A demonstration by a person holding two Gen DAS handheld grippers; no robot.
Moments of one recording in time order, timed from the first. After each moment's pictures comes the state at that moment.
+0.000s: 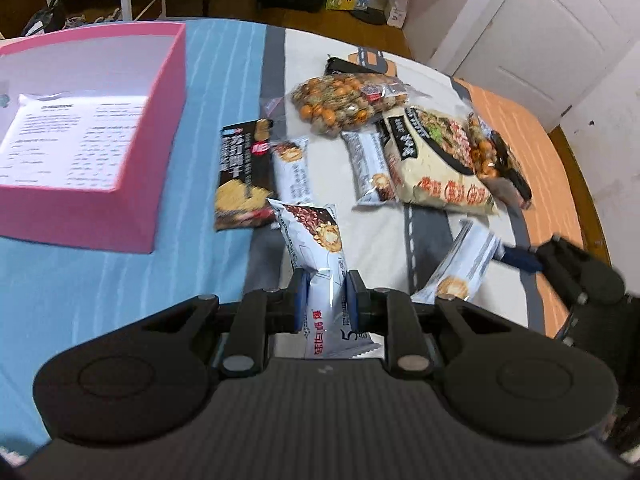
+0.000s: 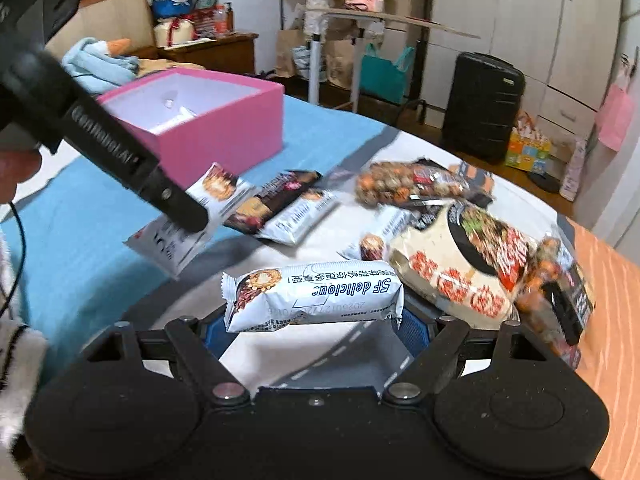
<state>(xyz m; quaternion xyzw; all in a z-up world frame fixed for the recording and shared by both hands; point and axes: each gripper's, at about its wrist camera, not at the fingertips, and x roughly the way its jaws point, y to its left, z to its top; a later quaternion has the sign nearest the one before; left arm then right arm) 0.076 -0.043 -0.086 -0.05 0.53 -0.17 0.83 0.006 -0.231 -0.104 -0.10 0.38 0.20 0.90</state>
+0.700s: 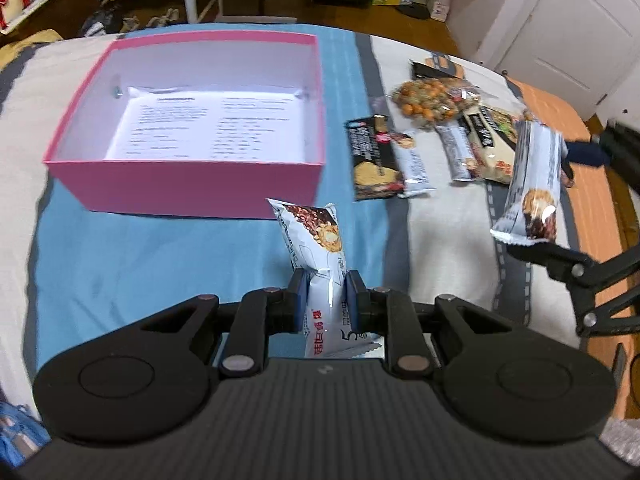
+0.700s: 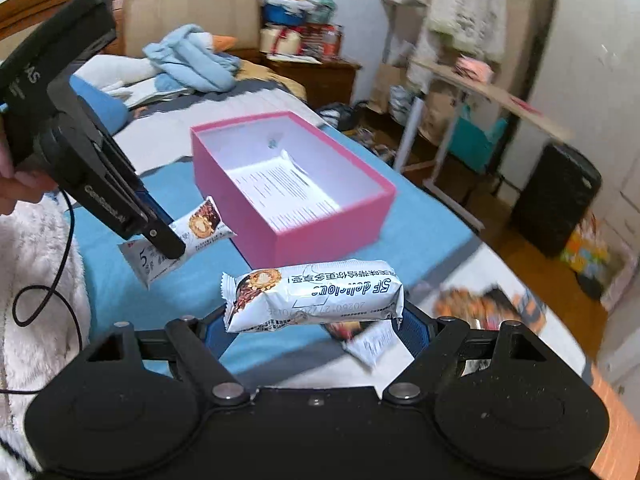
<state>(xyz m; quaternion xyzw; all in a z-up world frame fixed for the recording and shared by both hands) 0.048 0.077 -0.035 -0.01 0.54 -0.12 0.84 0.020 -0.133 -0.010 -0.20 0.33 0.32 0.87</state>
